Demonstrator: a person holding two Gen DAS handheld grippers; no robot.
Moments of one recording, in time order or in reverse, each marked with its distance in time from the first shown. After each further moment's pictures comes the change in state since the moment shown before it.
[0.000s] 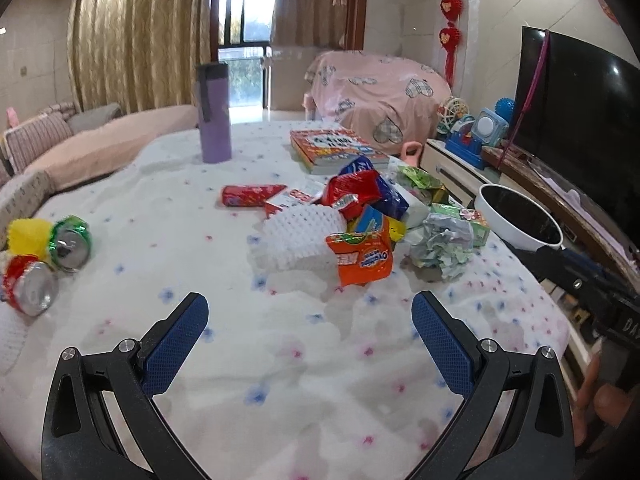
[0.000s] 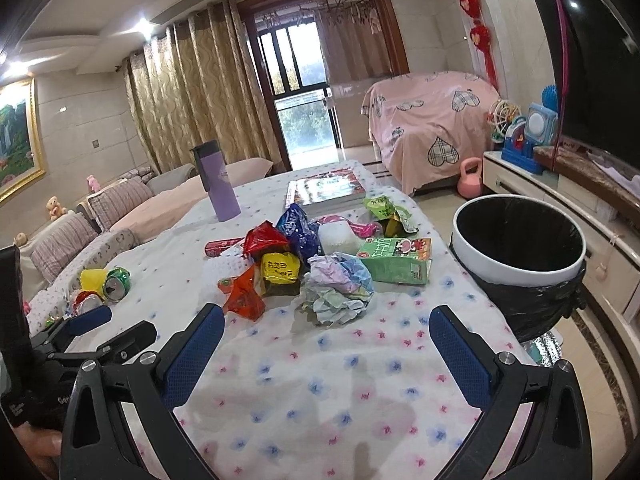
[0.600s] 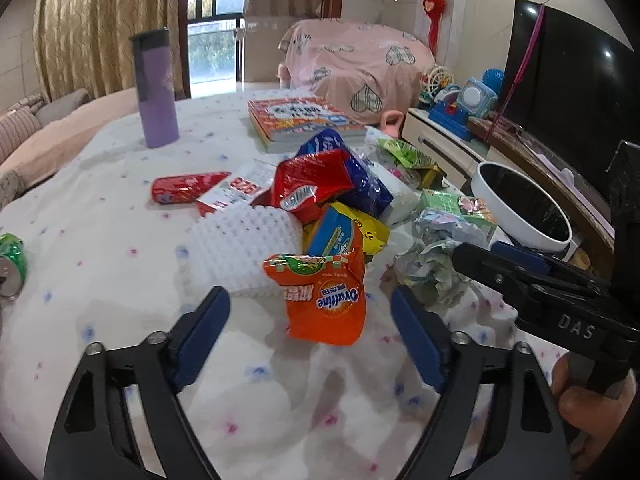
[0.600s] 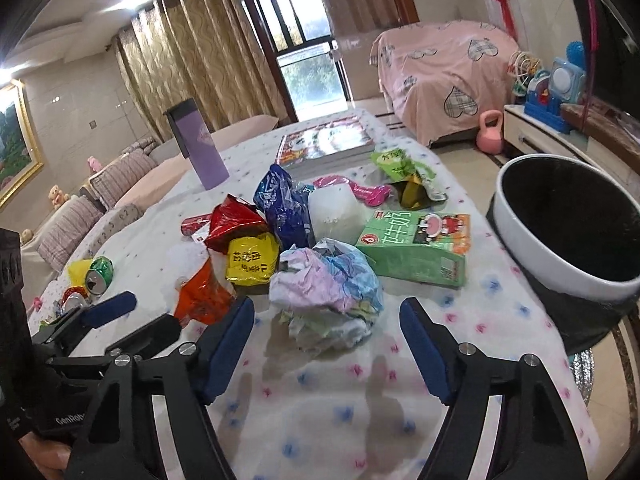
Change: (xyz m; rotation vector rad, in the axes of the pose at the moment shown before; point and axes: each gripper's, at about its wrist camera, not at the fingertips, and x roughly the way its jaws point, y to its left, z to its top) left arm 0.078 -0.030 0.025 0.042 0.122 -0.068; right arm 0.093 -0.023 0.015 0.034 0.185 0.067
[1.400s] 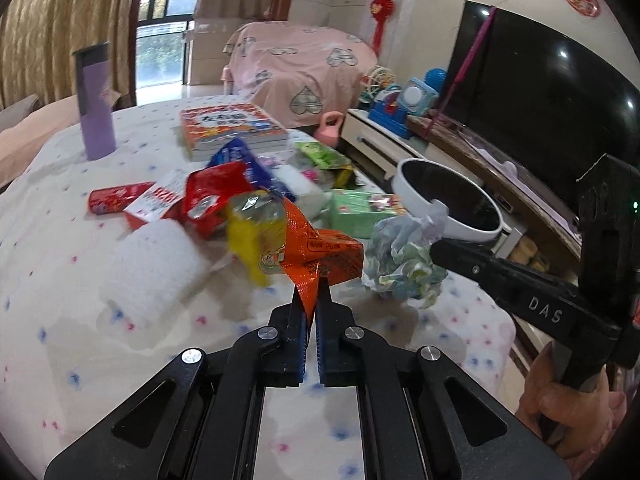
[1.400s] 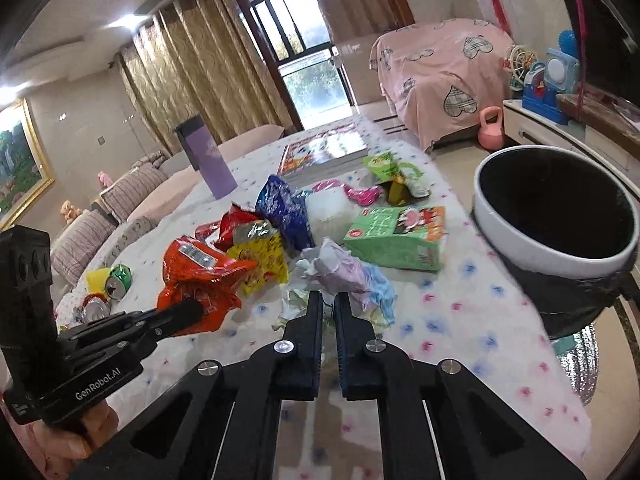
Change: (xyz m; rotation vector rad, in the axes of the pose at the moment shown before) left arm -0.024 -0.038 0.000 0.067 -0.014 -0.205; right arm -0.041 -0.020 -0.009 0.044 -0.038 0.040
